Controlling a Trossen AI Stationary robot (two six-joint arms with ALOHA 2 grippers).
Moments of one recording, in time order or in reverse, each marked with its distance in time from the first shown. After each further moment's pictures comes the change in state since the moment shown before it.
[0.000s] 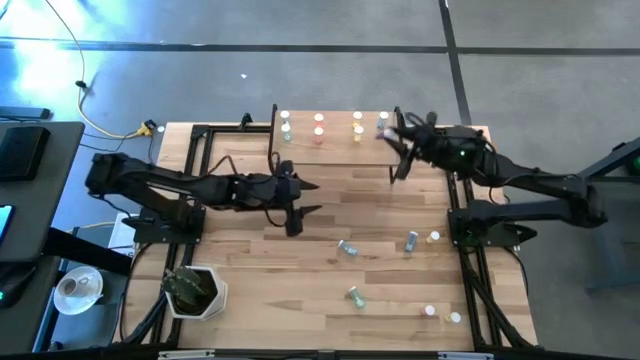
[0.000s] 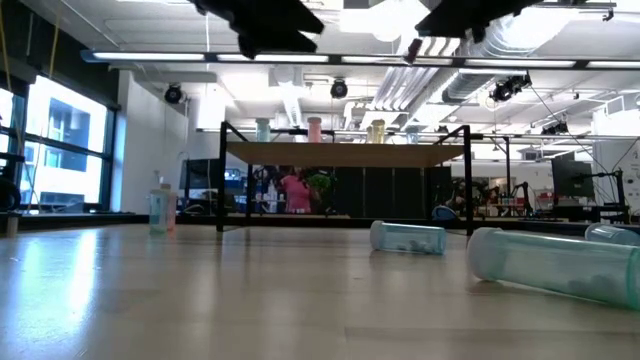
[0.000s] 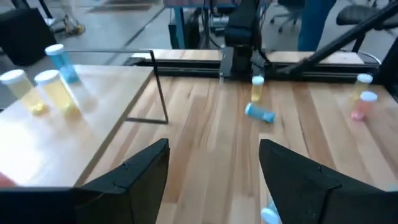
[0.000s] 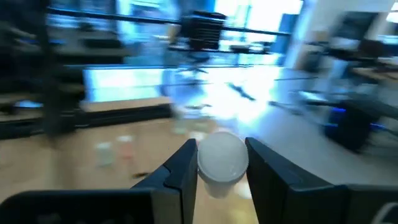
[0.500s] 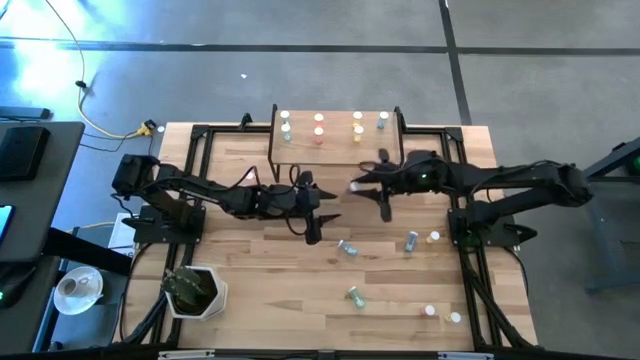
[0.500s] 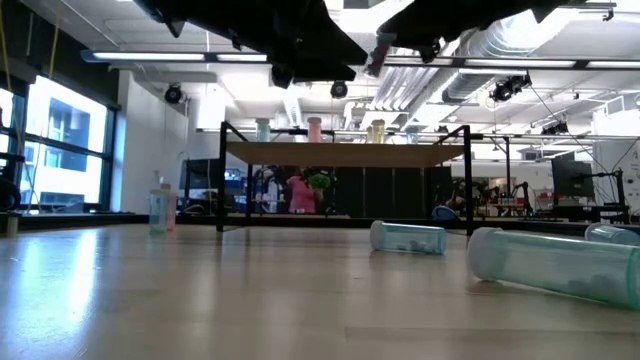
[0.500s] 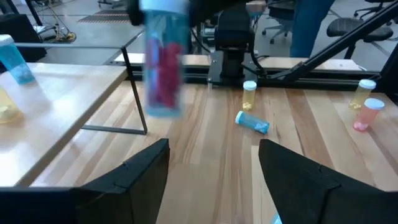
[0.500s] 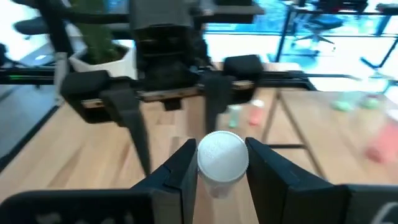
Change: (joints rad) left arm -0.005 0.238 -0.002 0.305 0.023 0.000; right arm 0.222 0.250 0.000 0.072 -0.290 0.071
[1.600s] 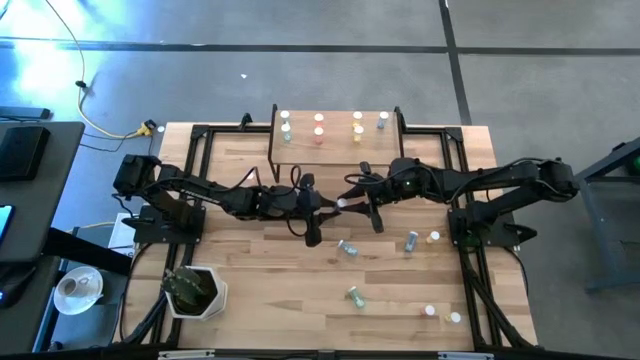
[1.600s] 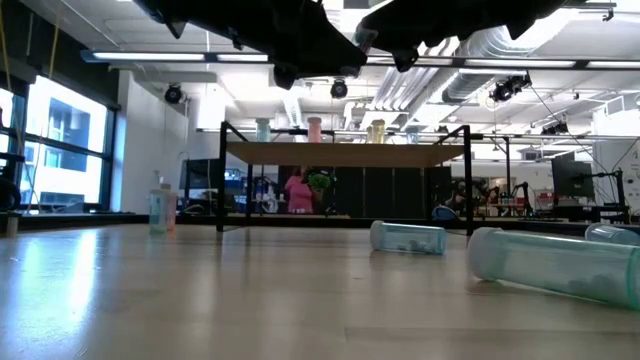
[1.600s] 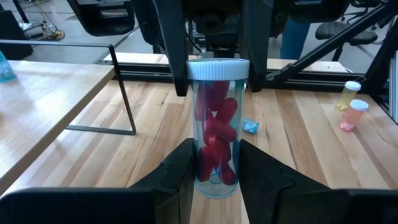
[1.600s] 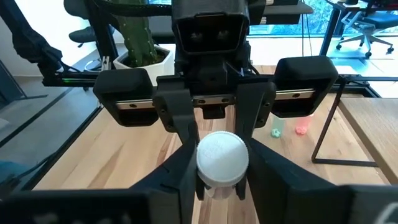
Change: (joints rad) left arm 0.000 0.013 0.000 0.015 0.034 -0.018; right arm 0.043 0.156 0.000 0.174 -0.150 0.037
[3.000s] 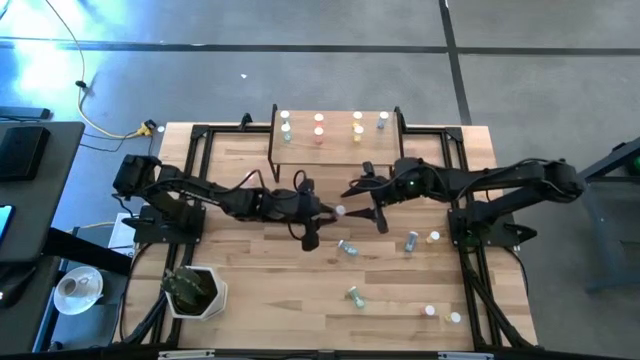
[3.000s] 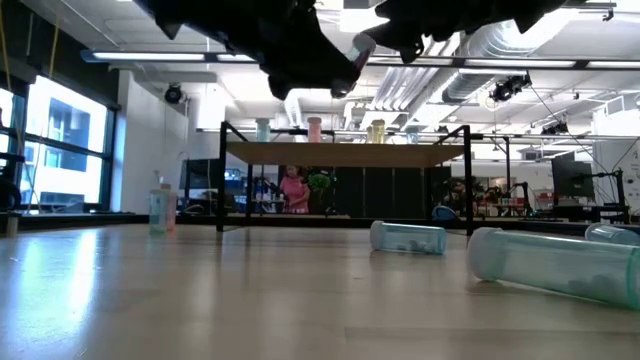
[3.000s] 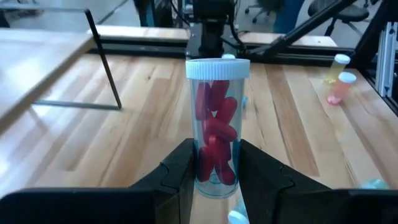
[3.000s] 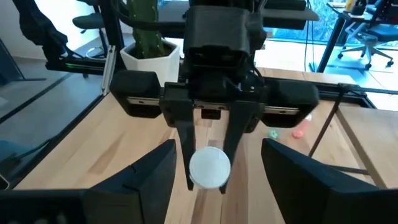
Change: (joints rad) left arm -0.013 0.000 0.000 -0.094 0.037 -0.031; right arm 0.001 -0.040 0.000 -0.058 -0.007 -0.085
